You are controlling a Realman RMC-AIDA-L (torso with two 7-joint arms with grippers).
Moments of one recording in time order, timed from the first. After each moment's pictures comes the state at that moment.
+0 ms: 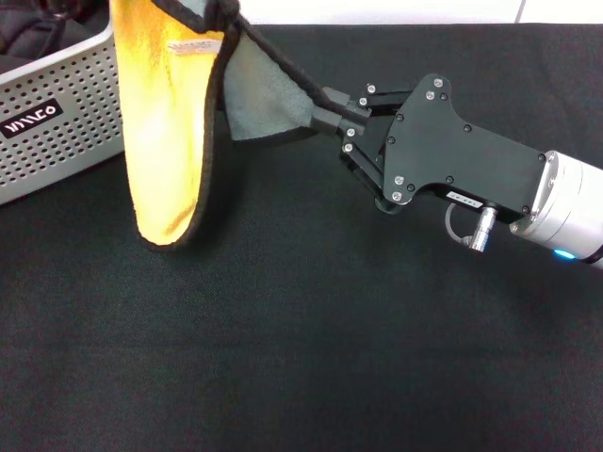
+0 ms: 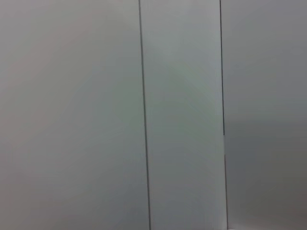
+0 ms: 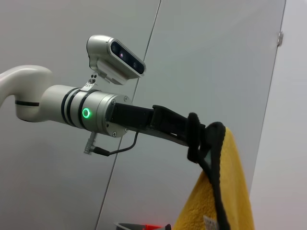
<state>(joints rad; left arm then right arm) -0.09 -2.10 0.95 1.78 1.51 1.43 -1.95 0.51 2.03 -1.91 -0.60 2.66 1.37 -2.65</state>
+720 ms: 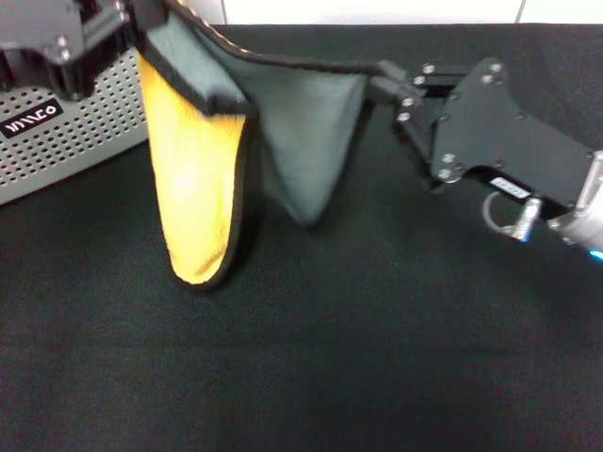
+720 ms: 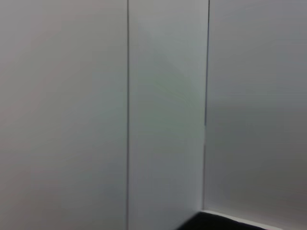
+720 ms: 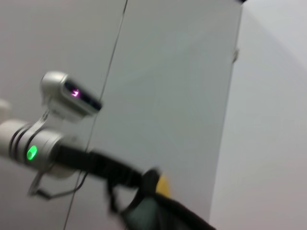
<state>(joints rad) -0.08 -2.09 0.96 1.68 1.52 1.53 -1.90 0.44 2.03 -1.87 -0.60 2.72 1.41 -2.65</state>
